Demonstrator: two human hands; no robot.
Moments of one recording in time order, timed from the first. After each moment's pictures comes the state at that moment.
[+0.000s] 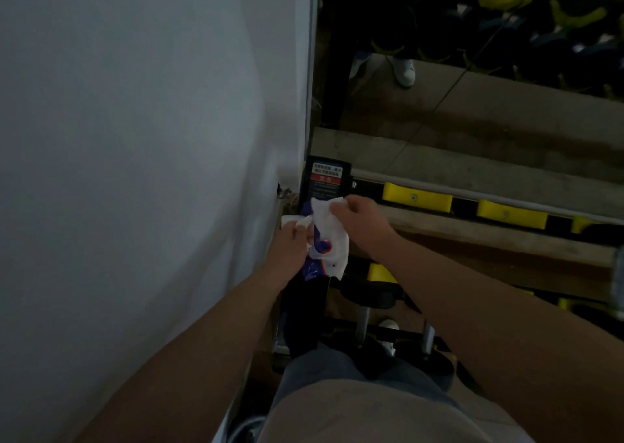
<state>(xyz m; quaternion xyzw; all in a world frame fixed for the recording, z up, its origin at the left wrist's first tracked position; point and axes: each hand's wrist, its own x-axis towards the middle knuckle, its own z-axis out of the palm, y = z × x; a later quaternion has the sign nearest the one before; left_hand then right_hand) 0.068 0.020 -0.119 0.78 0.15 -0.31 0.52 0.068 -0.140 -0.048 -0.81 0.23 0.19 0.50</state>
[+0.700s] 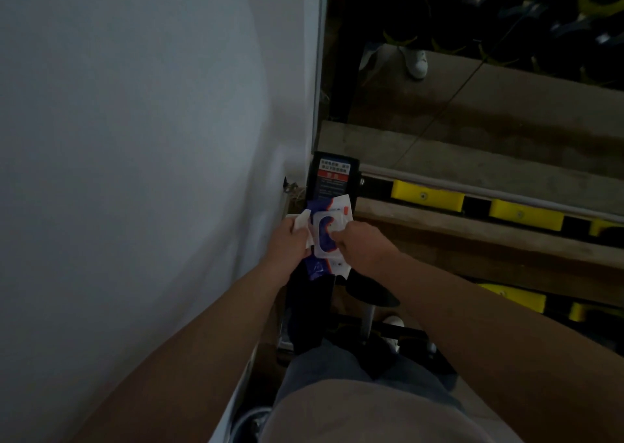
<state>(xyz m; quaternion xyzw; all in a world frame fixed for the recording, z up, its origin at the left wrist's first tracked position) 0.072 0.022 -0.106 0.71 0.23 -0.31 0.60 0.055 -0.144 -0.087 -0.93 -0.09 0.35 0.10</state>
